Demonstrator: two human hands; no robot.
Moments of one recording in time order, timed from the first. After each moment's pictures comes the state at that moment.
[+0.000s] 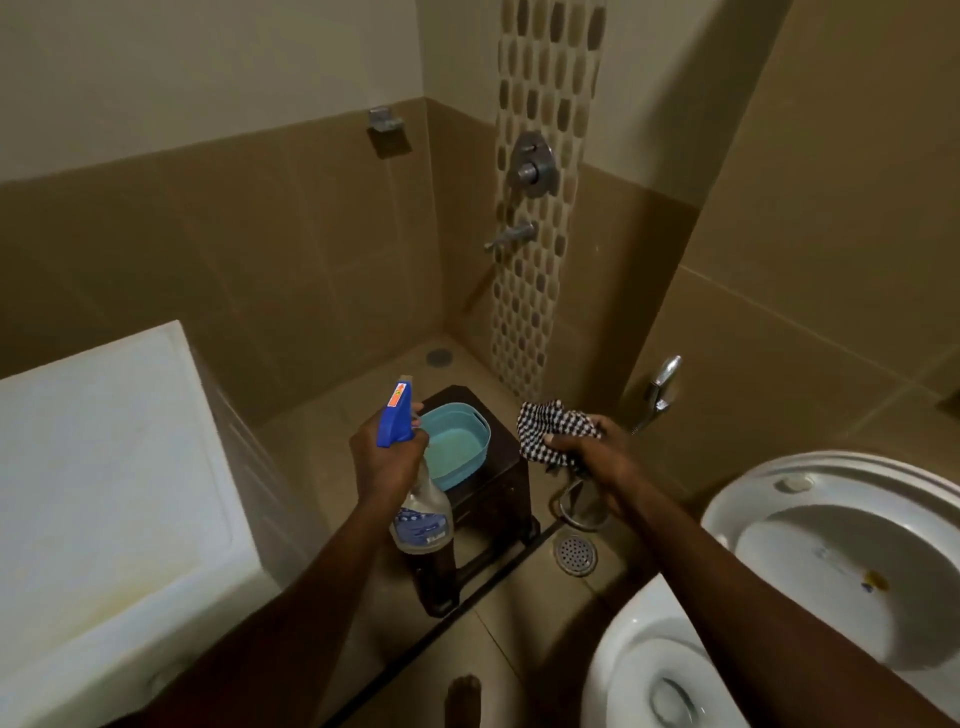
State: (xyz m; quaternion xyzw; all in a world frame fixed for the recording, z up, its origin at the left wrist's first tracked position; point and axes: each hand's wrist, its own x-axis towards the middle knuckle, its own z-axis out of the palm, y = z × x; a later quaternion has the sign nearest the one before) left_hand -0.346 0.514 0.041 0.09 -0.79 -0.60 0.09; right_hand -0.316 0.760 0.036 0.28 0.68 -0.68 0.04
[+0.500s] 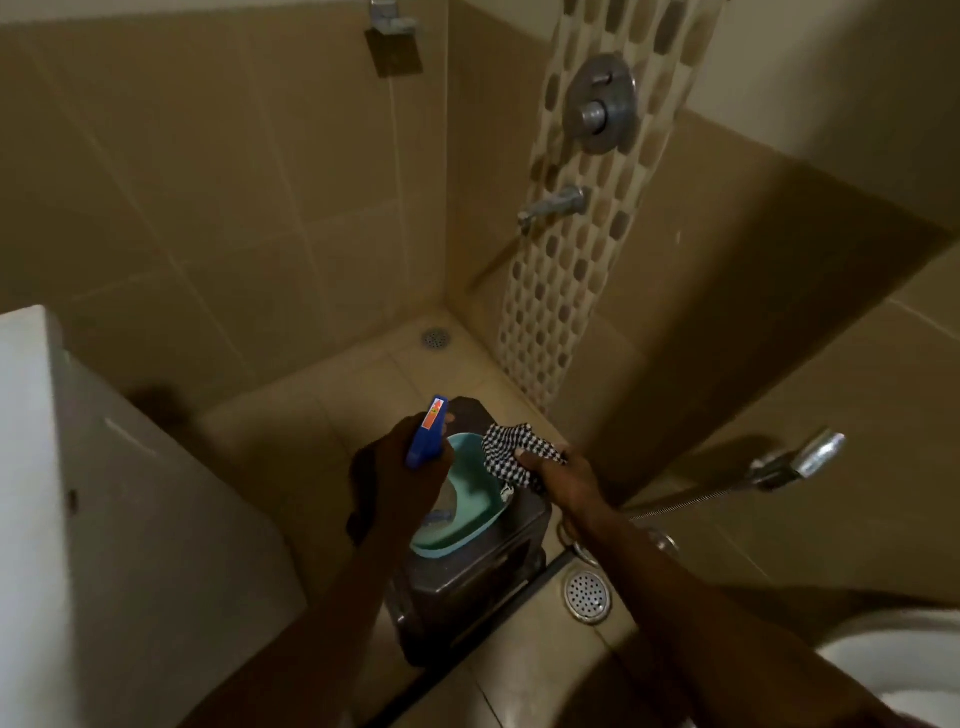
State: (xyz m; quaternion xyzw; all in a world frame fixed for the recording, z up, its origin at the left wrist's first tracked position) left_hand -0.537 0.519 -0.114 0.02 -0.79 -0.61 0.07; right_hand -0.524 0.713 -0.134 0.35 0.68 -0.63 0.11
